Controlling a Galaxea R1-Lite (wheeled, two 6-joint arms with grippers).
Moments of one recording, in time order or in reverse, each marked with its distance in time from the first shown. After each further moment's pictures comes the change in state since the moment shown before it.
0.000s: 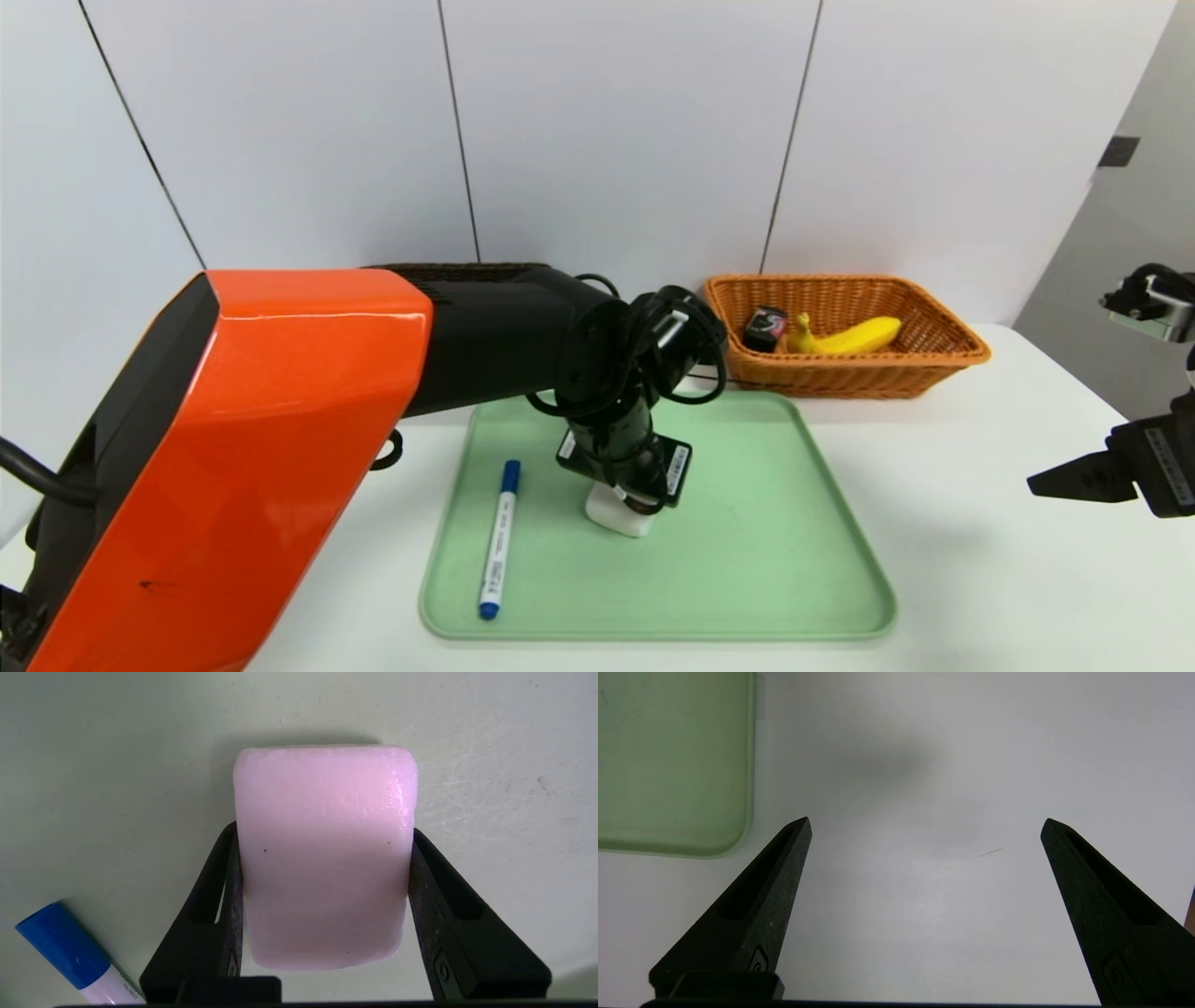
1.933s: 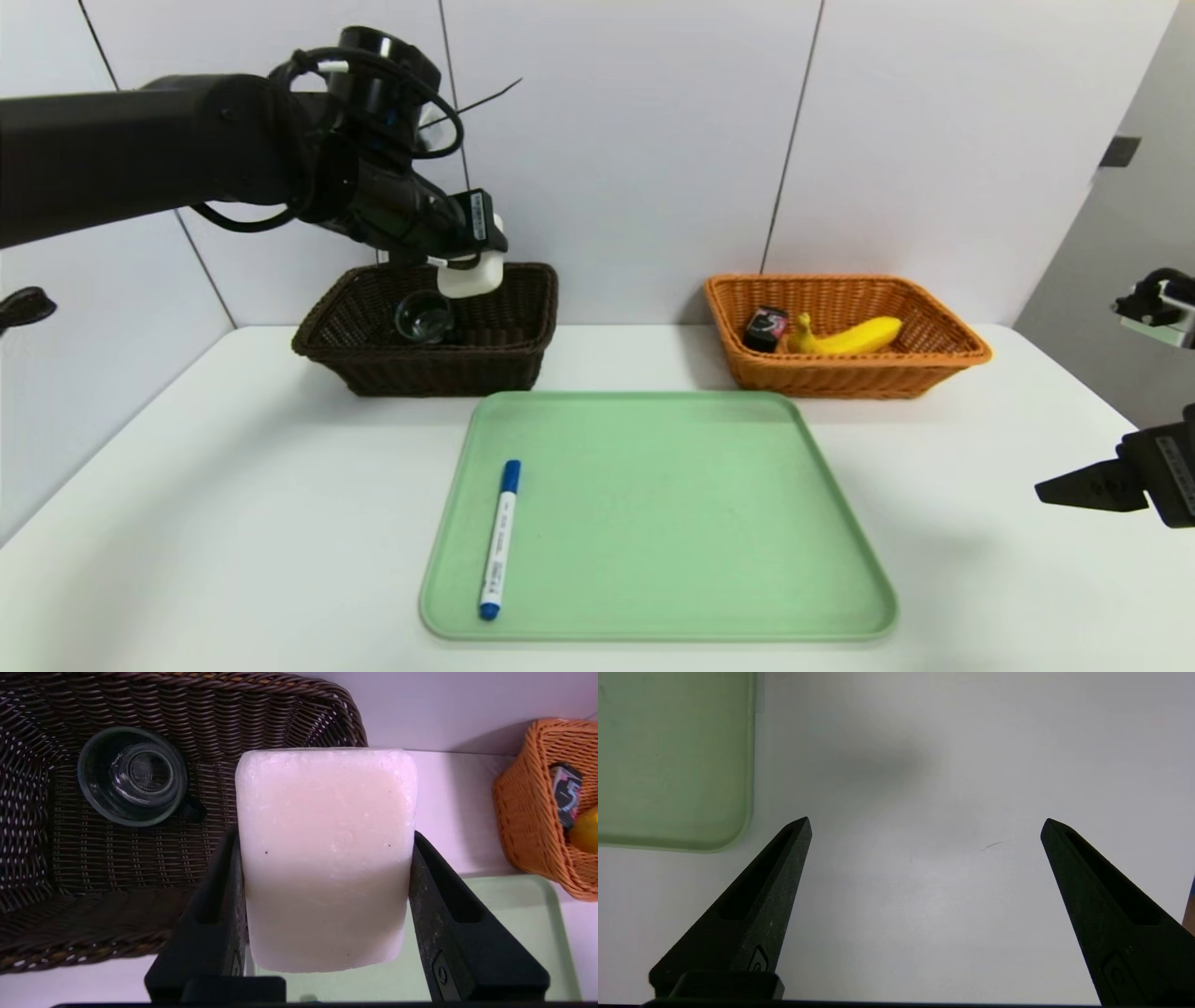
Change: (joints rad) left arm 0.435 -0.278 0.000 -0.299 -0.027 -0.016; right arm 0.002 -0.027 0.020 0.001 -0.008 0.005
